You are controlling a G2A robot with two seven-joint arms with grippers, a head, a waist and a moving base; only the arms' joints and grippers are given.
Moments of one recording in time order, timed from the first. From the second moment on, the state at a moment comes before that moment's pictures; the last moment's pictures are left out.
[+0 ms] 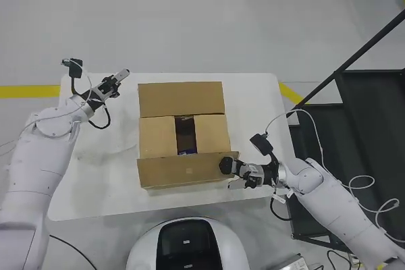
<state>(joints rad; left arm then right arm) 0.64 -1.15 -1.09 -0.85 -0.04 -0.37 -0.59 -1.29 -0.86 1.05 -1.52 0.26 -1.01 0.81</state>
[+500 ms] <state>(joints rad) 0.54 -1.24 -0.99 -0.64 -0.20 -0.41 -0.71 -1.28 -0.88 1.05 -1.50 0.25 -1.01 0.81</state>
